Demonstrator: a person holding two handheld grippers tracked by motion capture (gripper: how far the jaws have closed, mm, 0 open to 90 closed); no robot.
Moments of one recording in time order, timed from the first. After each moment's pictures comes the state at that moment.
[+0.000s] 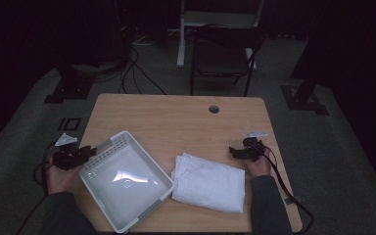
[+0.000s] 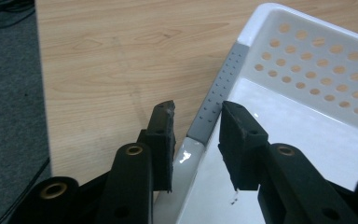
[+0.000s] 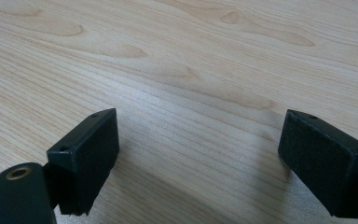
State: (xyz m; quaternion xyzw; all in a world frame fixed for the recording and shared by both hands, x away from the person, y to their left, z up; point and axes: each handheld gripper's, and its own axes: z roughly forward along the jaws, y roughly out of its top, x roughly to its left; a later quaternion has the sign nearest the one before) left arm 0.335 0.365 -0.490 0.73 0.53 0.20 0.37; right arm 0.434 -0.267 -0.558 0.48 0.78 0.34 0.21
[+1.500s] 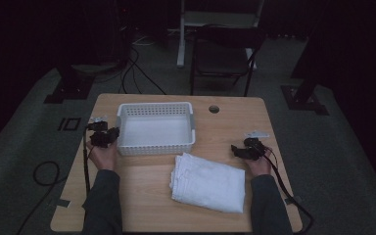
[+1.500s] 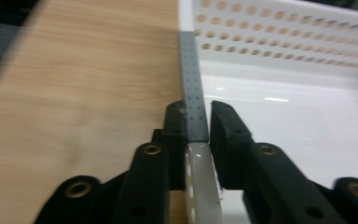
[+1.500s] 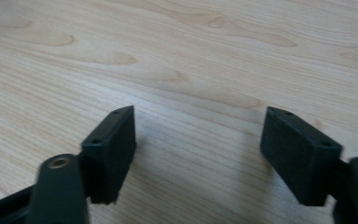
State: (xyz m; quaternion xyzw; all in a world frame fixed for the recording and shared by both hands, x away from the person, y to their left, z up) left arm 0.415 0.254 -0.489 0.61 0.66 0.23 0.37; right arm 0.430 -0.268 -0.557 0.50 0.76 0.34 0.22
